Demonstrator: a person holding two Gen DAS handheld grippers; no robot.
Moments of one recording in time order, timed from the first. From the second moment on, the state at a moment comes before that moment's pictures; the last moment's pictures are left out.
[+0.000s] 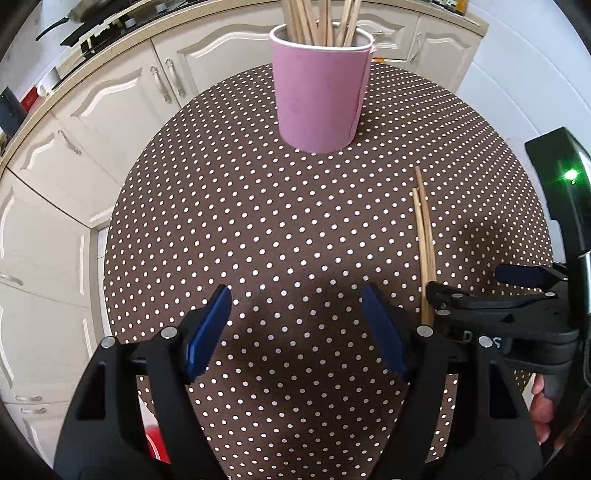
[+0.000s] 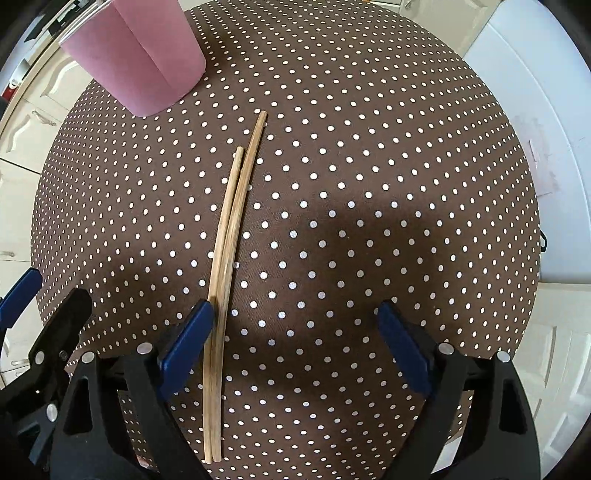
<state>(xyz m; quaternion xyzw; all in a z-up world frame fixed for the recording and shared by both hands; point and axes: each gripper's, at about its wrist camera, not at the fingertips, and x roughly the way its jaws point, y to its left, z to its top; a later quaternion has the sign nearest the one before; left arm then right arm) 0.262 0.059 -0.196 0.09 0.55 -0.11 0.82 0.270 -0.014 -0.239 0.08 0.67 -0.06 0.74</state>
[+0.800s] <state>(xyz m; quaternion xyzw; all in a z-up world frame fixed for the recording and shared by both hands) 0.260 0.045 -0.205 0.08 0.56 -0.11 0.81 0.235 -0.074 -0.232 0.16 0.61 0.00 0.77</state>
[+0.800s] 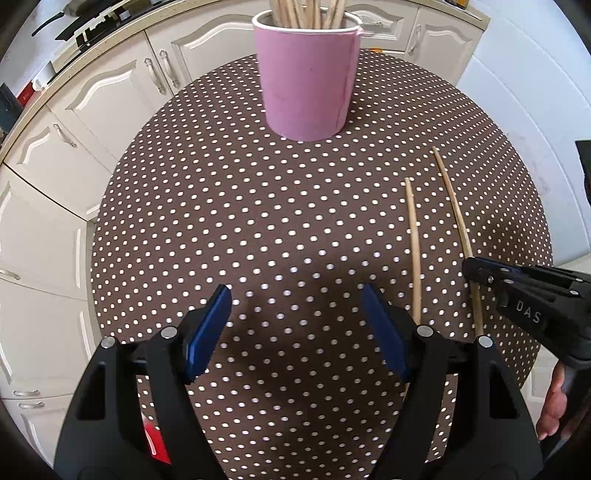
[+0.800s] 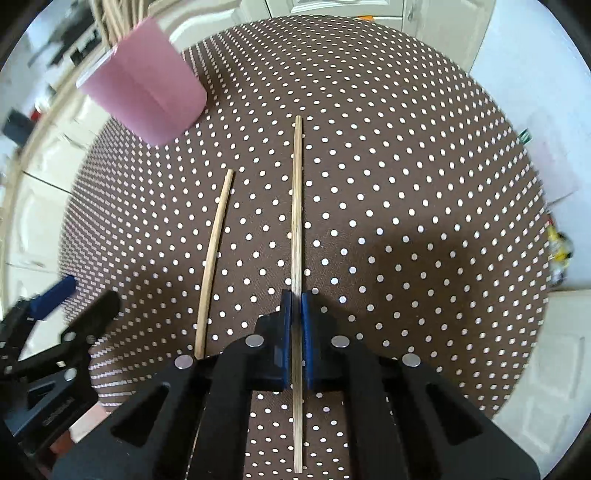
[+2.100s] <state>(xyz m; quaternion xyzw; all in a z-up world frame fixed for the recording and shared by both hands) 0.257 -0.015 -0.174 0.07 0.54 -0.13 0.83 0.217 -0.138 -0.170 0.21 0.56 0.04 0.80</state>
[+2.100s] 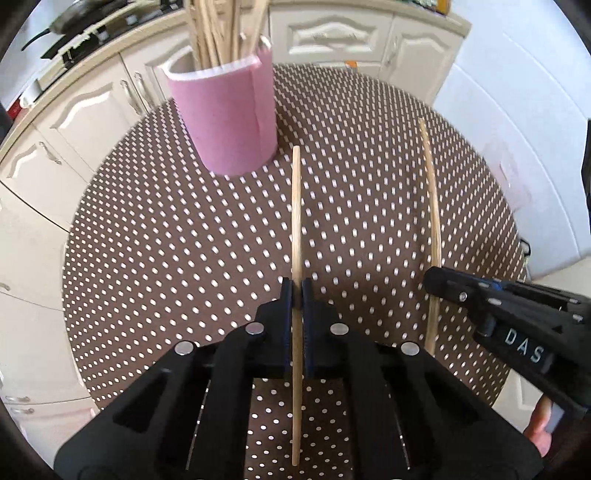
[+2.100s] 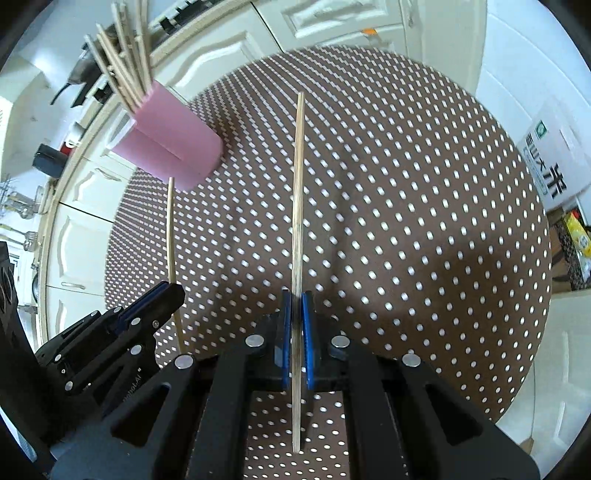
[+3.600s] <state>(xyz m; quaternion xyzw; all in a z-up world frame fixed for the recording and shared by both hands) 0.285 0.014 -0.190 0.04 0.57 -0.10 0.81 0.242 -0.138 -0.159 0.22 0.56 0.05 0.80</state>
